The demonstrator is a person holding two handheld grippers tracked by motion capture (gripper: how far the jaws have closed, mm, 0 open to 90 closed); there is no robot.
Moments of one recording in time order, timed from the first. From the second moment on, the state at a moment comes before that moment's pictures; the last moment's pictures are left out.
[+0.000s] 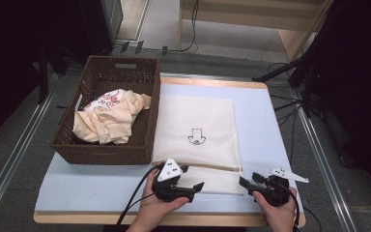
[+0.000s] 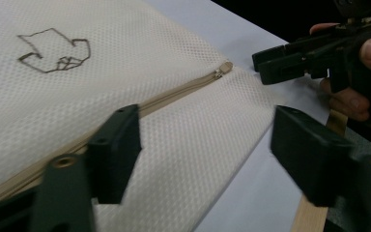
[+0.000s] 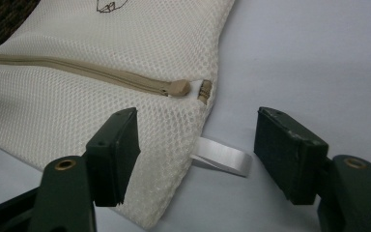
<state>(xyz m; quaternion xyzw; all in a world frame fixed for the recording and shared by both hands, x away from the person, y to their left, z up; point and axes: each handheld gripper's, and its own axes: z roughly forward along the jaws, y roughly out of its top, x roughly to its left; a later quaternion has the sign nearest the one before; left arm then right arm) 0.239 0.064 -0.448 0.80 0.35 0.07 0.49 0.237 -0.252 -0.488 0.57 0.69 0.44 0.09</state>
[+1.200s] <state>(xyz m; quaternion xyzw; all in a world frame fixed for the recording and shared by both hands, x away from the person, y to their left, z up) 0.293 -0.039 -0.456 0.82 0.38 0.01 0.44 0.235 -0.219 -0.491 0.49 0.75 0.38 0.21</state>
